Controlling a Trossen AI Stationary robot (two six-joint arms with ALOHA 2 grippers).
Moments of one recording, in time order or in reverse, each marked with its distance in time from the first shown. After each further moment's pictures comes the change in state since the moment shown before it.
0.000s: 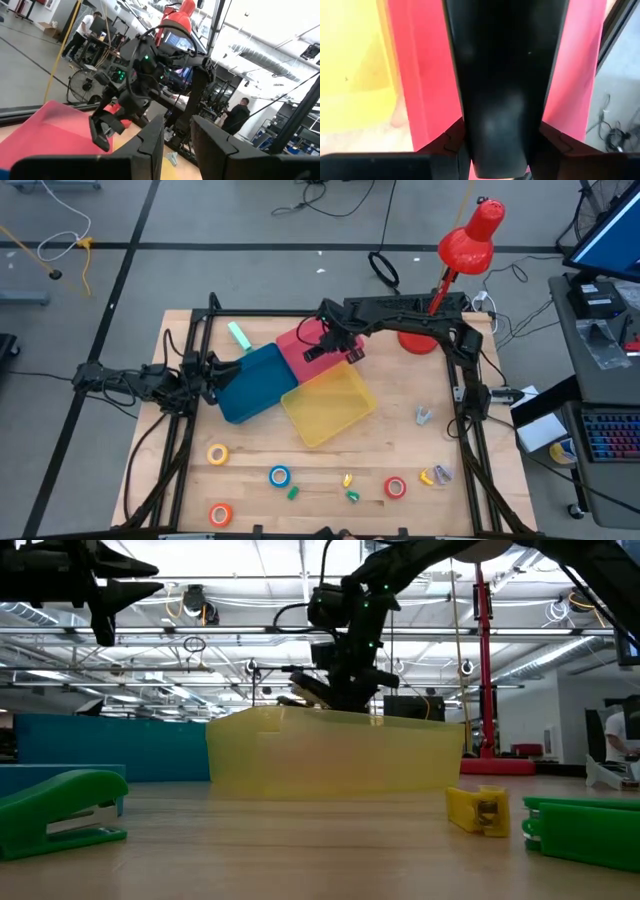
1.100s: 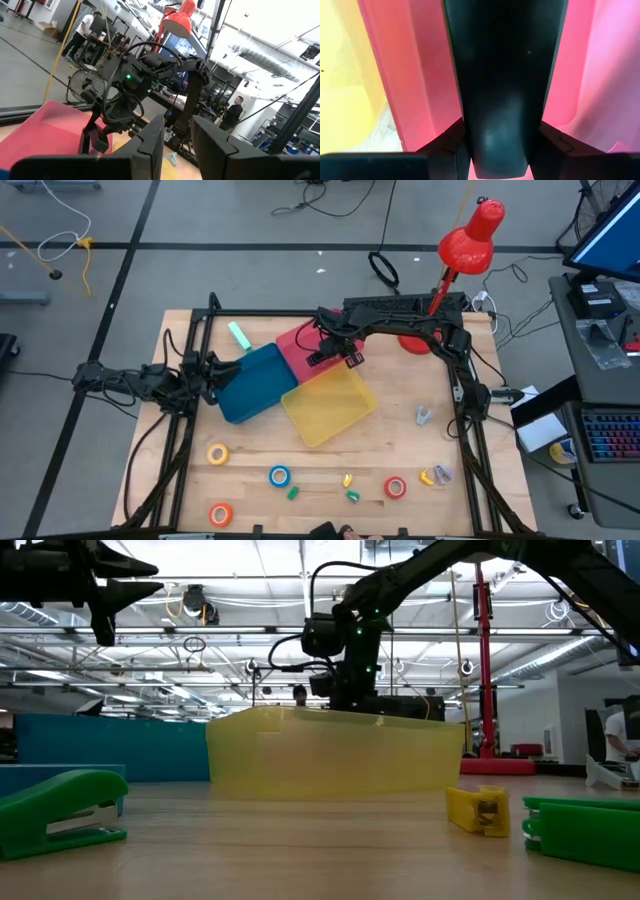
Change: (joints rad) left arm 0.000 0.000 0.000 0.002 0.000 -0.002; right arm -0.007 0.095 -0.002 -0.015 0.038 0.042
